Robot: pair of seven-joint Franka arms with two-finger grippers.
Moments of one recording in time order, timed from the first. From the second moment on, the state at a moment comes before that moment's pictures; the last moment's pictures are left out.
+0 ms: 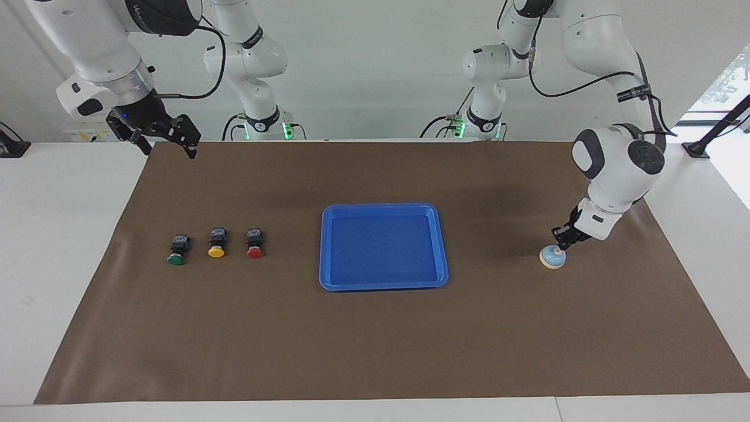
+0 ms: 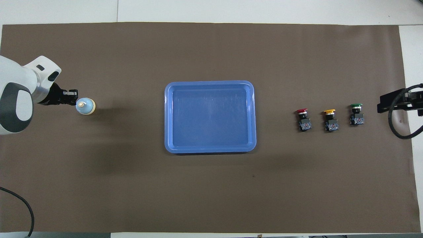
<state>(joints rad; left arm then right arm) 0.07 0.24 -0.04 -1.88 0.00 2.10 -0.04 0.11 -0.03 -0.16 -1.60 -0.03 1.50 0.06</state>
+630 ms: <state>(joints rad) 0.07 0.24 -0.04 -1.87 0.00 2.10 -0.04 0.10 -0.03 -0.17 -1.60 -0.03 1.50 0.06</state>
